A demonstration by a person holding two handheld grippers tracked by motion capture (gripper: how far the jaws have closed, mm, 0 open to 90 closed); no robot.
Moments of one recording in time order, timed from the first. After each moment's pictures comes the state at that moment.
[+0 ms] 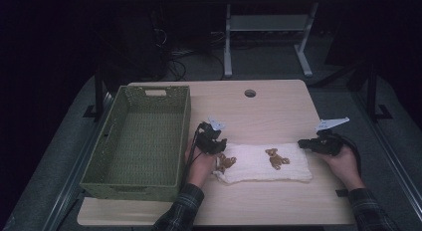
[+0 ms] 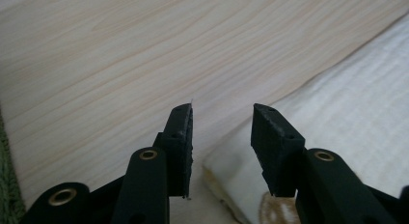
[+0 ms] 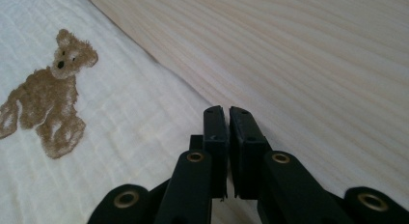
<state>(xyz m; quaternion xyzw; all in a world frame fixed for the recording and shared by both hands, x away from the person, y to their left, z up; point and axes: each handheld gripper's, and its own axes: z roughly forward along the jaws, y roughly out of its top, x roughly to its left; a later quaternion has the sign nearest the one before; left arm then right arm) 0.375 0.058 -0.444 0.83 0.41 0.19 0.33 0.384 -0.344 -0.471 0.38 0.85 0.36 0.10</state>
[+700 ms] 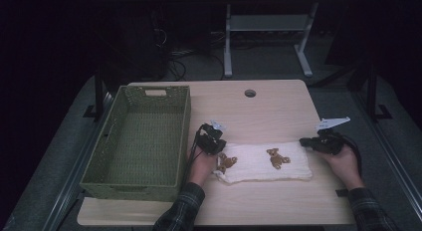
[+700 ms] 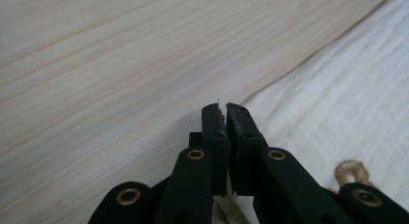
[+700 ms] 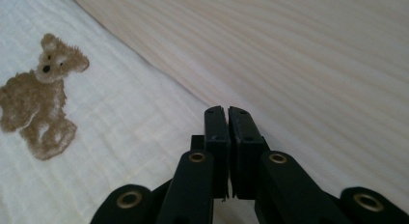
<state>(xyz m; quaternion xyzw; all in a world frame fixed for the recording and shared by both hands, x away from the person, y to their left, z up) 0.386 0.056 -0.461 0.84 0.41 0.13 0.33 0.385 -0.346 -0.469 0.39 0.84 0.35 0.12</state>
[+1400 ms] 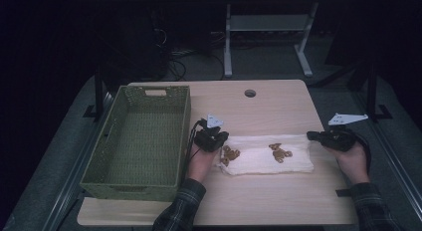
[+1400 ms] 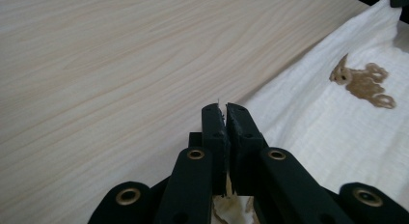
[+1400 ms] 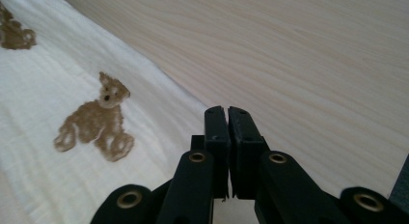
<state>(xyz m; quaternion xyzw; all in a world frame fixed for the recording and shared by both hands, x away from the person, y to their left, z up) 0.368 0.063 -0.426 0.81 0.38 0.15 0.42 0.375 -0.366 -0.444 0.38 0.82 0.41 0.14</state>
